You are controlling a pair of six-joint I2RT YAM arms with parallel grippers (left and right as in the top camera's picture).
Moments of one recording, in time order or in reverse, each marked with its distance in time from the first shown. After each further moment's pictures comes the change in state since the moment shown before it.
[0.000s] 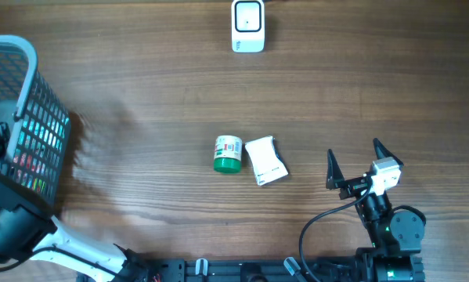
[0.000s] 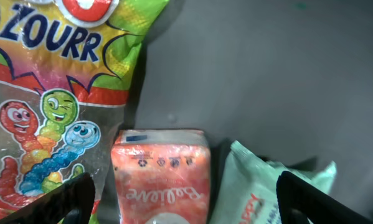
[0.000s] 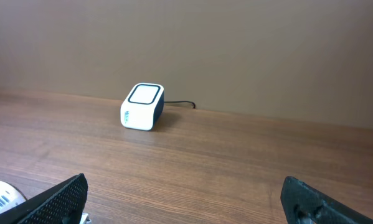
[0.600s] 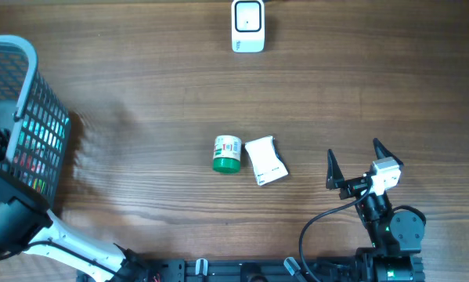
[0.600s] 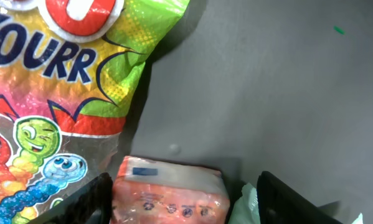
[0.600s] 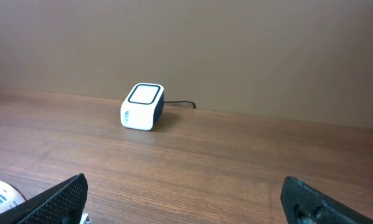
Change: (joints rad) left arm 0.000 0.061 0.000 0.043 -0.036 -0.062; right arm 0.000 0.000 0.000 0.000 0.000 0.000
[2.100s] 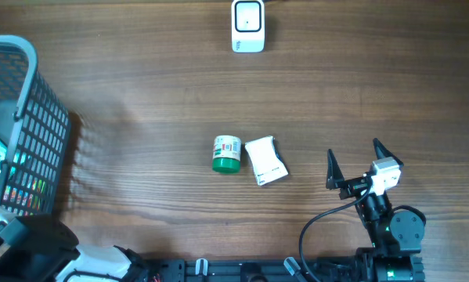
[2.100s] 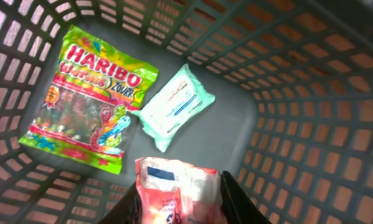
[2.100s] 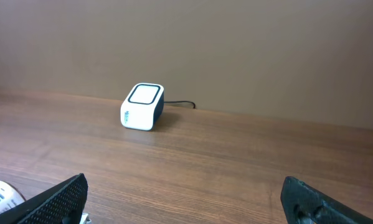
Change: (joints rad) left arm -0.006 -0.322 0.404 -0.407 -0.108 0.042; right arm 0.000 0.000 0.000 0.000 0.000 0.000
